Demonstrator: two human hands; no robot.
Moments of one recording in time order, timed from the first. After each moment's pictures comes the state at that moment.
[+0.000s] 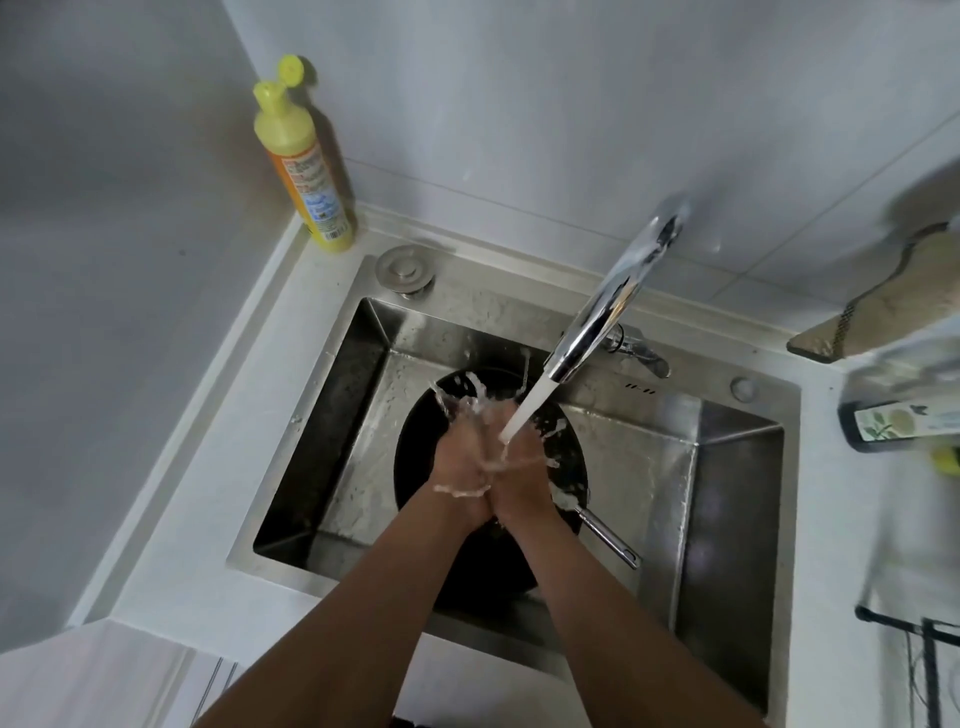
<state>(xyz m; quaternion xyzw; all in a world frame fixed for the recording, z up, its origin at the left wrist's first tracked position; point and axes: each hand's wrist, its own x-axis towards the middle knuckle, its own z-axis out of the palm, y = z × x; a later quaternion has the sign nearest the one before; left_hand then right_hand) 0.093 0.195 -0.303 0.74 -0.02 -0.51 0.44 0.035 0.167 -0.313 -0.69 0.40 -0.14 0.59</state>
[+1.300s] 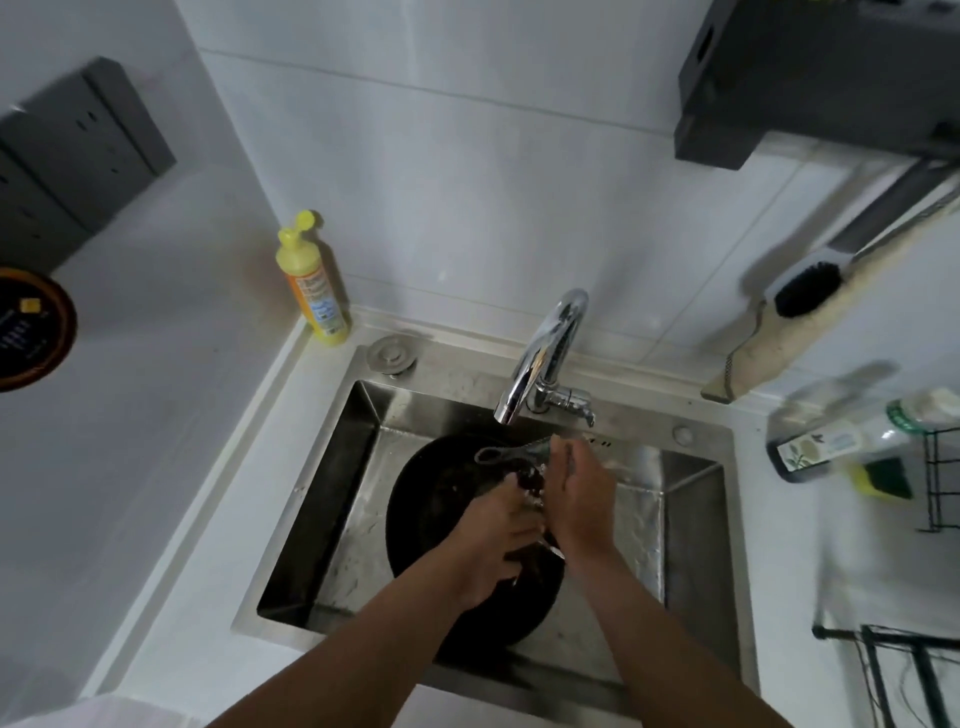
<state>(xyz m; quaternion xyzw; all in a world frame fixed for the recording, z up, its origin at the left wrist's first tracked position) 0.055 0.211 -0.222 0.60 -0.04 -0.67 0.44 -0.025 0.113 -0.252 -0.75 0.47 -0.31 0.33</state>
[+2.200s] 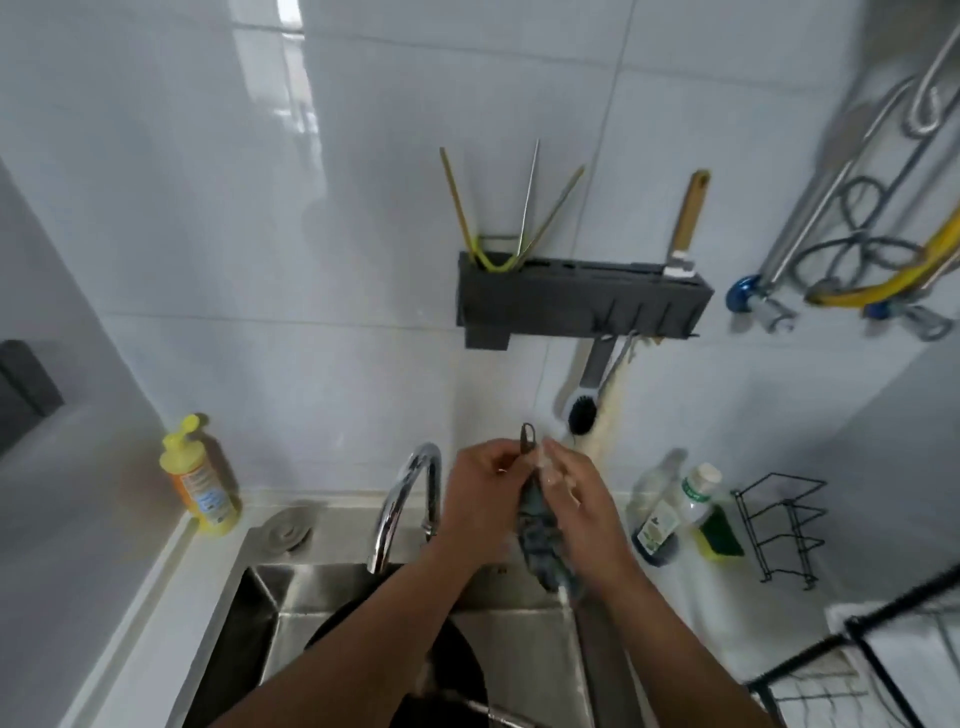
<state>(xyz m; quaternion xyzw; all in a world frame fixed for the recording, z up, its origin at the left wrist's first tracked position) 0.013 0.075 -0.056 0.61 -0.38 -0.36 0.60 -0.117 0.025 -0.084 -0.72 0.37 -0.39 0.43</state>
